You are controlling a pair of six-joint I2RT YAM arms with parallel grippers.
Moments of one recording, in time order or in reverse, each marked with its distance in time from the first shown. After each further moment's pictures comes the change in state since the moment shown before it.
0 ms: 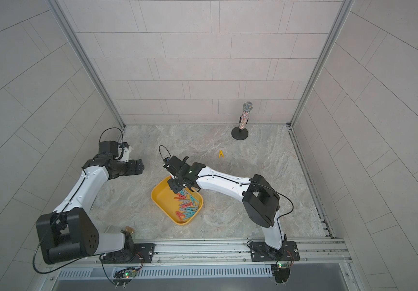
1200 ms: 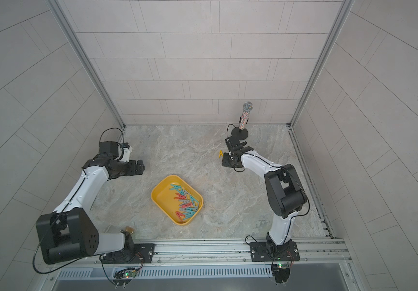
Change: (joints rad) left arm 0.000 0.000 0.000 -0.010 0.018 0.003; right arm -0.616 -0.092 -0.314 0.109 -0.045 0.201
